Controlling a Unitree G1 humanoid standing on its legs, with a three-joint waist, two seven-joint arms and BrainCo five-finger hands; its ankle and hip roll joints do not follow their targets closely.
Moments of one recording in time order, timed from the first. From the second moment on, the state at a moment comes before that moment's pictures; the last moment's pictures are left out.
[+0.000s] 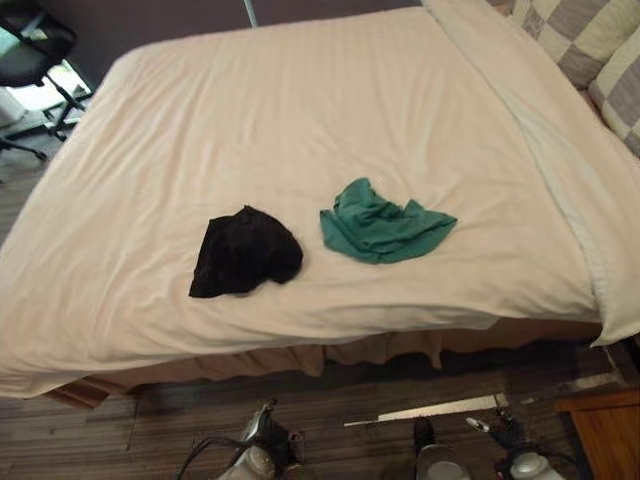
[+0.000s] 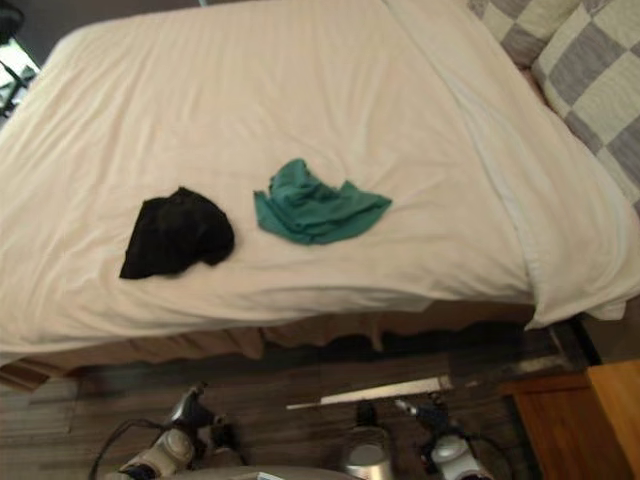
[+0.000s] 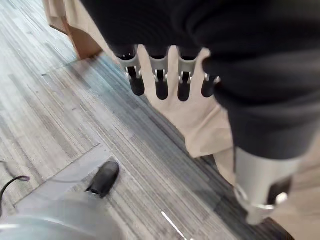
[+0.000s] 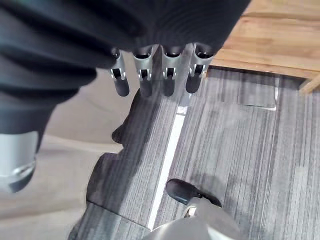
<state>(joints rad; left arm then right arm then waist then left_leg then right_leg) -0.13 0.19 -0.40 1.15 0.17 -0.07 0.20 -0.01 -0.34 0.25 1.02 -0.08 0.00 -0.21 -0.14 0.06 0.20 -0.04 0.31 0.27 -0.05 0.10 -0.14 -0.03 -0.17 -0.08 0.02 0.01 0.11</state>
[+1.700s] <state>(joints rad) -0.52 0.86 -0.34 0.65 0.24 -0.09 0.30 -0.18 -0.89 0.00 -0.08 -0.27 -0.18 -0.35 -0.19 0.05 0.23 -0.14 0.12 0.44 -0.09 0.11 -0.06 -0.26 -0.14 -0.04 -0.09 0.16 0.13</state>
